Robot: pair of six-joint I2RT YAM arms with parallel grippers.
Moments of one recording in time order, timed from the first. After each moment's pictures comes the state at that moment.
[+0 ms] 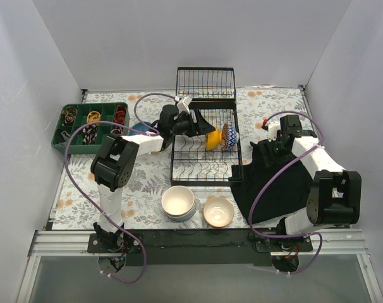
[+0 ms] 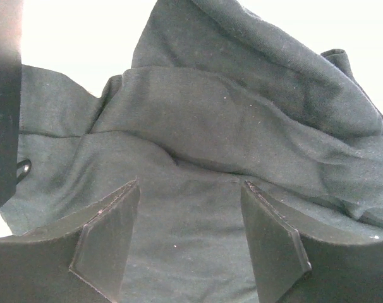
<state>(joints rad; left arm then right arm) -0.49 2.06 1.24 0.56 0.59 -0.80 0.03 1.47 0.99 -0.72 -0.16 -0.30</state>
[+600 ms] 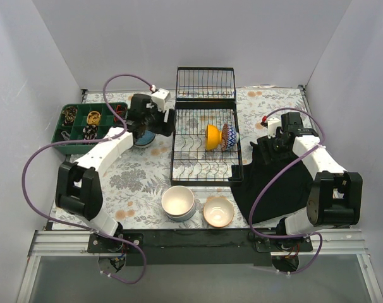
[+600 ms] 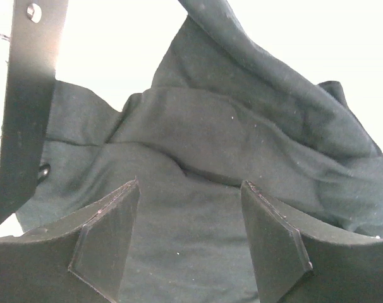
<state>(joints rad) -0.38 1.62 1.24 -0.21 0.23 -0.07 0.03 1.46 1.02 -0.71 -0.21 -0.31</state>
